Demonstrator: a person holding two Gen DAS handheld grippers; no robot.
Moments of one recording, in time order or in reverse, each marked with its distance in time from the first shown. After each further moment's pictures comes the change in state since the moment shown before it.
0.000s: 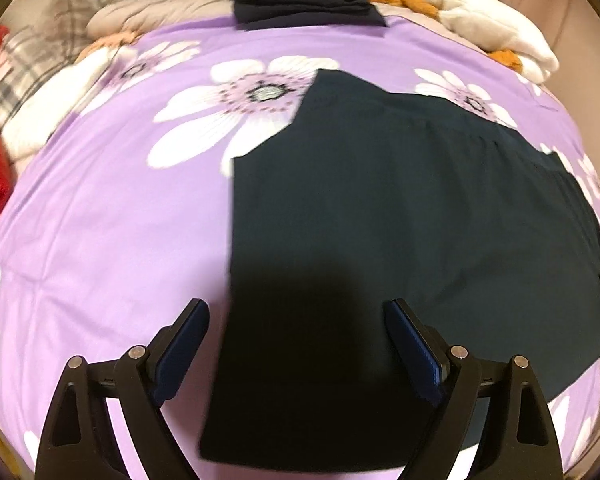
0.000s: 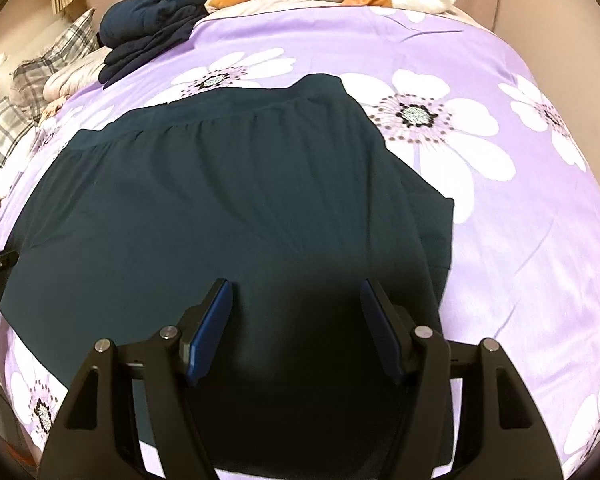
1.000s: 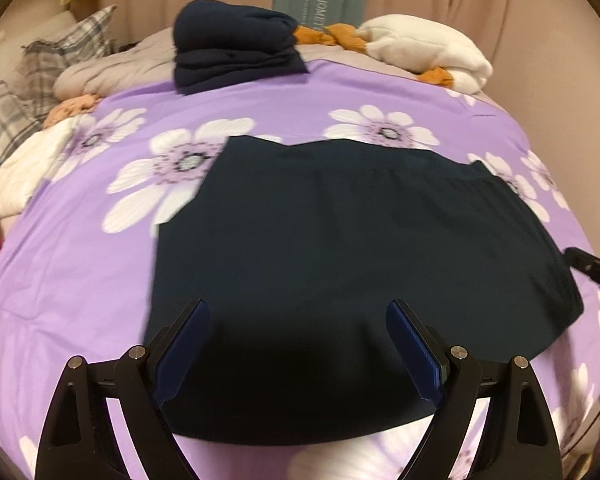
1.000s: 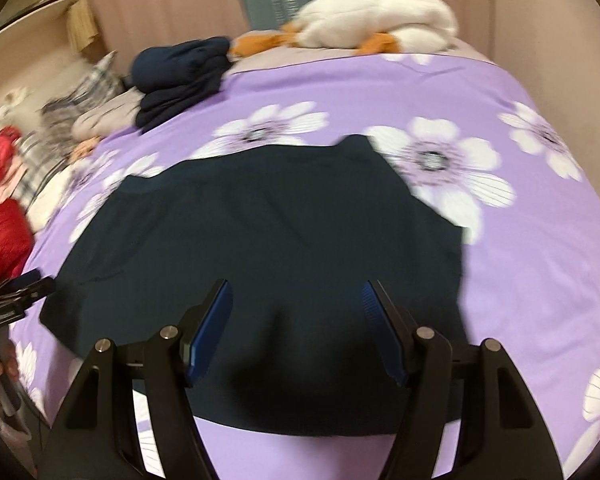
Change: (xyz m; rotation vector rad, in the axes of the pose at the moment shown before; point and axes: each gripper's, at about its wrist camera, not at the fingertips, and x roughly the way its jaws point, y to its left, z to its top) left arm -0.047 -0.074 -0.002 0.127 -0.155 -0.117; right arm -0.056 0.046 0.001 0.028 -0.147 0.098
